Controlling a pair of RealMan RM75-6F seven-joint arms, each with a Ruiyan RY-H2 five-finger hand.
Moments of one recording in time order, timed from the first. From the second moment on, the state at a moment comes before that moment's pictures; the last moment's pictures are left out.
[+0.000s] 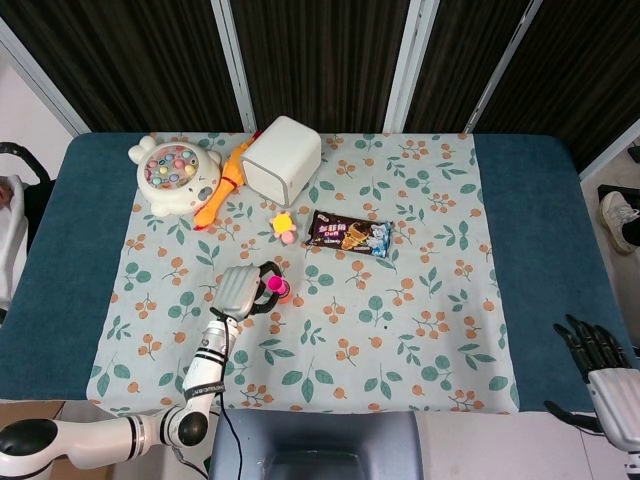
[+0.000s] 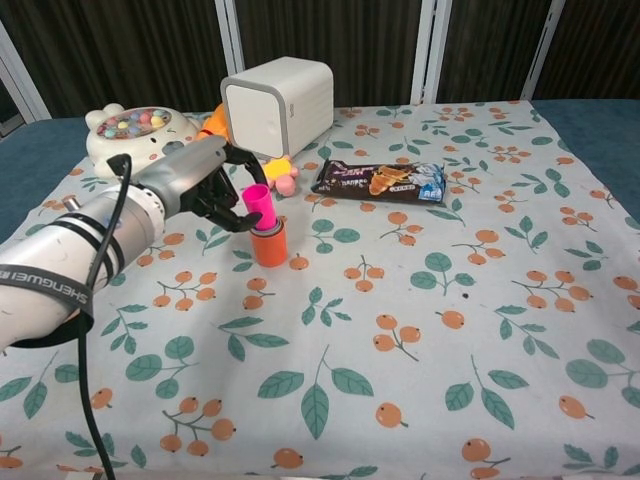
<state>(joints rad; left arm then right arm) -0.76 -1.82 -0.31 -1.39 0.97 1.11 0.35 -0.05 -0.94 -0.08 -1.69 -1.69 1.55 0.07</state>
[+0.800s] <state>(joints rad) -0.61 -1.49 -0.10 -1.60 1.29 1.18 0.19 -0.05 -0.95 -0.08 -1.69 -1.69 1.56 0.05</state>
